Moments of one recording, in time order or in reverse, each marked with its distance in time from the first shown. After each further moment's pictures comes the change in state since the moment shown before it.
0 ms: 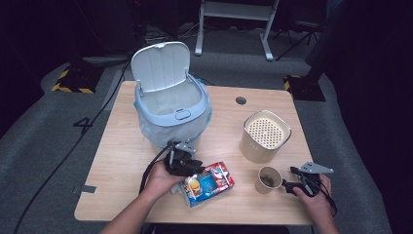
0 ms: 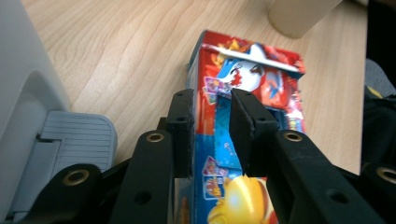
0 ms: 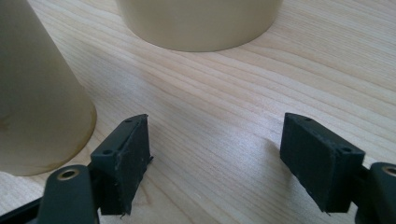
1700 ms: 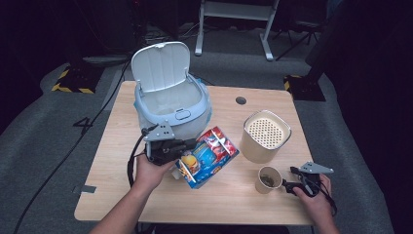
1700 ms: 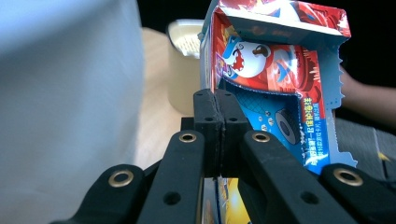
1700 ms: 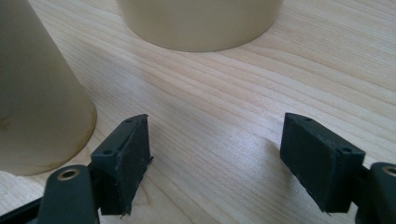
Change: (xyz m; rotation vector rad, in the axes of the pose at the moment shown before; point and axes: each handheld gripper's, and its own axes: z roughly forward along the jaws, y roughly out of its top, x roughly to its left) left arm -0.030 0.029 -0.104 -0.424 0.117 0.086; right arm 0.000 0.000 0.000 0.000 0.002 -0.001
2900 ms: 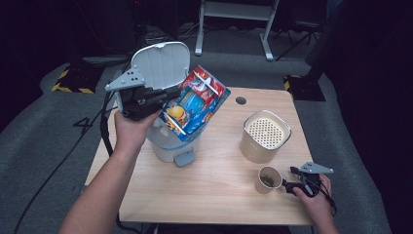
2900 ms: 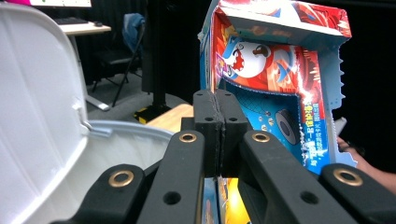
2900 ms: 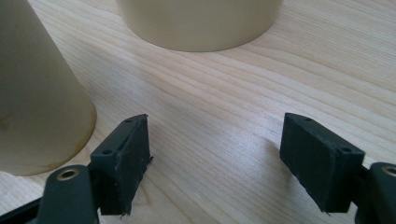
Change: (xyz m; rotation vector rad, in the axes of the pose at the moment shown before) left arm 0.037 0.104 -0.060 -0.187 0.102 0.010; right arm 0.000 0.000 0.000 0.000 -0.002 -0.001
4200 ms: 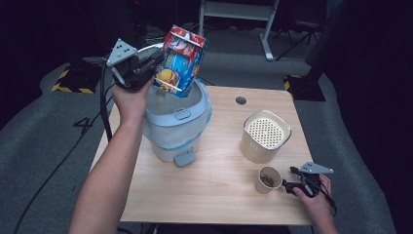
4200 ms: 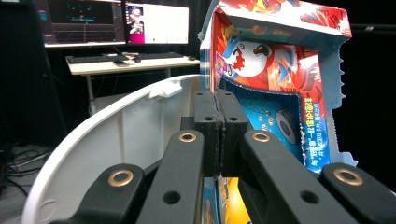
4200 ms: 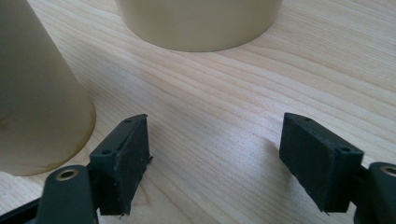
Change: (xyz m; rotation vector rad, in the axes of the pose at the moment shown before) left arm 0.050 0.017 0.018 -0.125 0.372 -0.011; right arm 0.000 0.000 0.000 0.000 -0.003 -0.001
